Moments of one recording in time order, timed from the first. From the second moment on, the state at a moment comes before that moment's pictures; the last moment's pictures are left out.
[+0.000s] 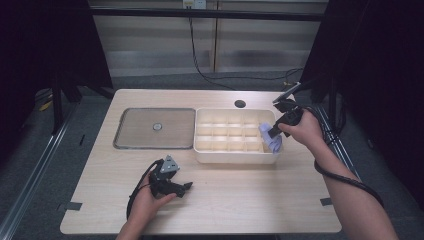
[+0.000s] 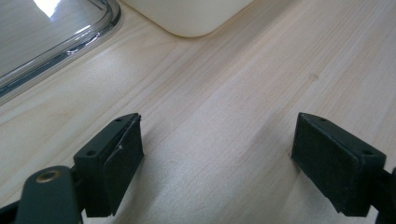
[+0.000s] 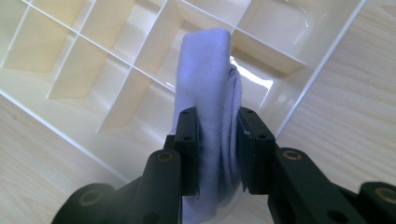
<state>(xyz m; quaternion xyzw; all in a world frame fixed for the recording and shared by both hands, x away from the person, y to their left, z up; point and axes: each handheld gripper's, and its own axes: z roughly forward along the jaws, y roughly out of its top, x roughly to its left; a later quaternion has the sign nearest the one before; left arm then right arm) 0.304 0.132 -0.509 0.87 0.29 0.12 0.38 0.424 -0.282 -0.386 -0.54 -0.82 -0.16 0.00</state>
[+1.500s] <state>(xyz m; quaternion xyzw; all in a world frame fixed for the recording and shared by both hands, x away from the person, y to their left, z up) 0.304 0.131 -0.510 0.87 0.30 0.11 0.38 0.416 -0.277 -0.423 -0.52 -0.85 -0.11 0.02</state>
